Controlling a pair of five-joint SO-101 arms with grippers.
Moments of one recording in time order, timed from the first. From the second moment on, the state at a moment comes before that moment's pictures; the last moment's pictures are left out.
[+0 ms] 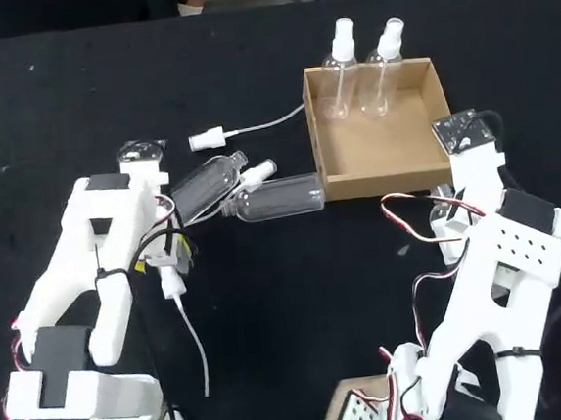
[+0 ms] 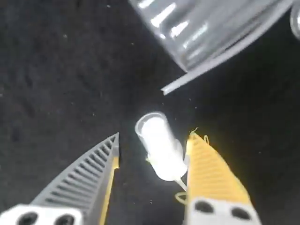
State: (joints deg) left arm -2.3 -4.5 32.0 69.1 -4.8; right arm 29.2 -32.7 41.8 72.3 40.2
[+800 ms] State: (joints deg) left arm -0.4 -6.0 42.6 64.0 6.4; right arm 29.2 -32.7 41.8 72.3 40.2
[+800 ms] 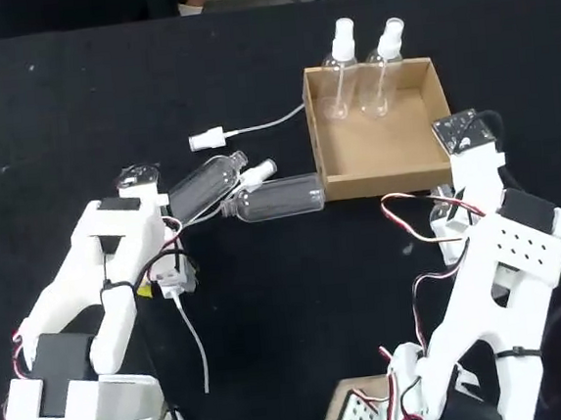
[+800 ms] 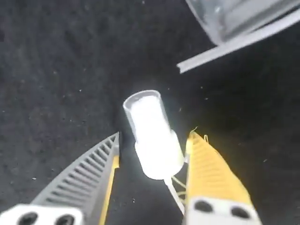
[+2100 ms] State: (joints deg) left arm -4.0 -45.1 35.3 46.2 12.8; right arm -27.9 -58.1 62.5 33.3 6.4
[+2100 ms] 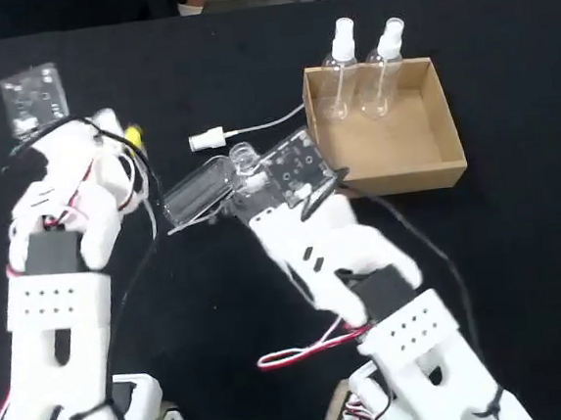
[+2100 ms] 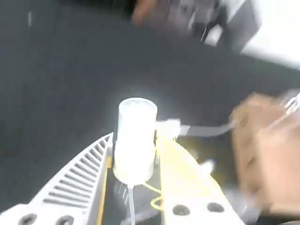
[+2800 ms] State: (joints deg) left arm 14.0 -53.2 27.4 26.9 13.4; right arm -28.8 -58.1 82.7 1.6 3.5
